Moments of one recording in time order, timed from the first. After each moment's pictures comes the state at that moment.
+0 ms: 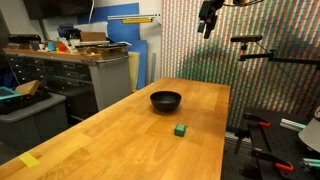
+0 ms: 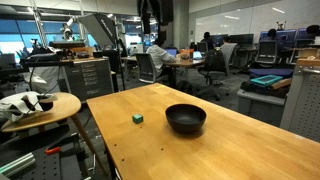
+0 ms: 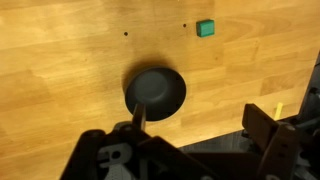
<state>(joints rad) -0.01 -0.40 -0.25 -2.35 0.17 2.06 -0.19</state>
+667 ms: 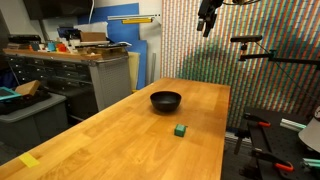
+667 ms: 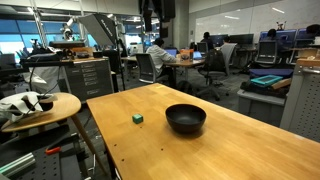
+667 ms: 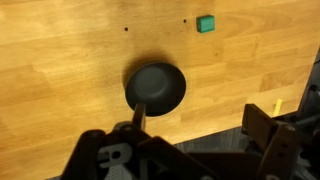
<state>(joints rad) -0.02 -0.40 -0.25 -2.34 0.17 2.06 -0.19</state>
